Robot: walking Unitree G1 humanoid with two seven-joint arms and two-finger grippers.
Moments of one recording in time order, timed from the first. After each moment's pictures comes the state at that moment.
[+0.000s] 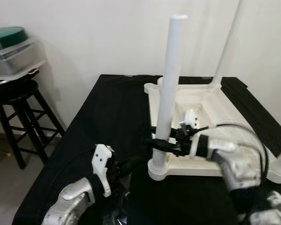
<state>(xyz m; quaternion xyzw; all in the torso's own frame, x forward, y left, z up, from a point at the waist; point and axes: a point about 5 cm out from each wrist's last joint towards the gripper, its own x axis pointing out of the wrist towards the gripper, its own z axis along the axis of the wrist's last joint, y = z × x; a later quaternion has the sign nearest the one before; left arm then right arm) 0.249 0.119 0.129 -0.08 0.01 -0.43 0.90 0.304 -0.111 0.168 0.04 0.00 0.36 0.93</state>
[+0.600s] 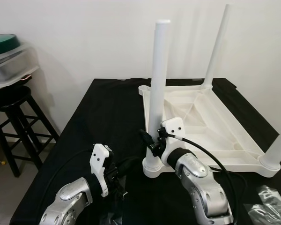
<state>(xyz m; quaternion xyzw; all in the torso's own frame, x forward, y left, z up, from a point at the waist) 0.249 0.120 0.131 -0.08 0.01 -0.43 0.90 0.284 -0.089 0.150 0.05 0.11 0.26 0.96</state>
